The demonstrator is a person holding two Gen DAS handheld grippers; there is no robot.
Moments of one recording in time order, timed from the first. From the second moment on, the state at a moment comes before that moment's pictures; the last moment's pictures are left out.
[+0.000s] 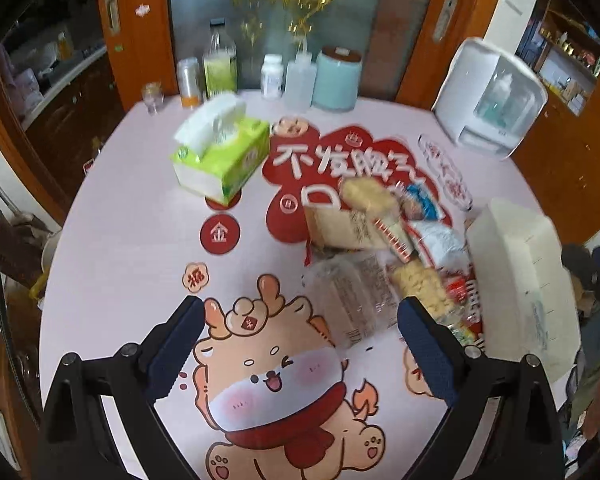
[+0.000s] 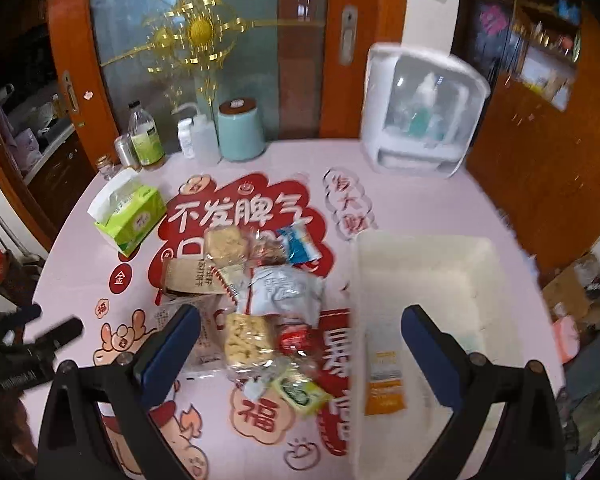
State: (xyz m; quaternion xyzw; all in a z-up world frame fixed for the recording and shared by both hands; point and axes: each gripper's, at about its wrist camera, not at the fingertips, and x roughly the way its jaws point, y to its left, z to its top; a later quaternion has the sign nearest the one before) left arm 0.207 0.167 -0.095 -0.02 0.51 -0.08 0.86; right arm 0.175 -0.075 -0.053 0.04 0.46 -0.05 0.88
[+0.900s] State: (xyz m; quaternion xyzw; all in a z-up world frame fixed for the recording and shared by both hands) left arm 0.290 0.086 -0.231 -0.02 0.60 -0.03 0.80; right arm 0.335 -0.082 -0.222 0.03 0.66 0.01 0.75
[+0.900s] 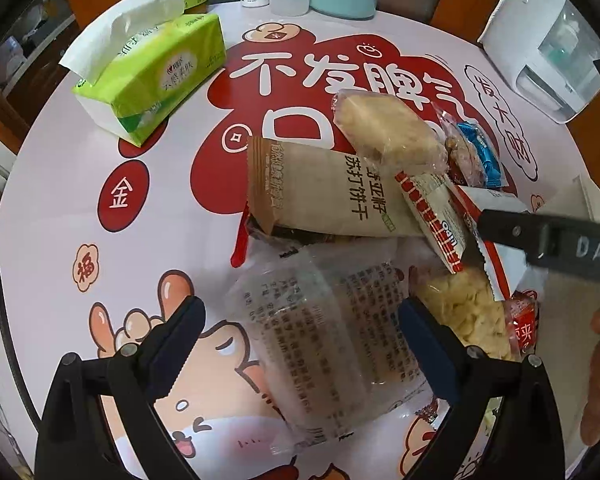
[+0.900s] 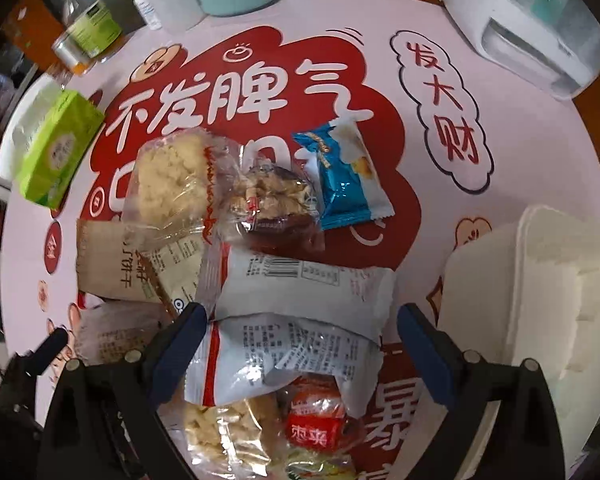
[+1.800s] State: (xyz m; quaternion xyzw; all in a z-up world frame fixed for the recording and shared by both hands) left arm 0.241 0.119 -0.195 -0.02 0.60 -0.01 0.80; right arm 0.235 -0.062 -0.136 0.03 0.56 0.06 0.82
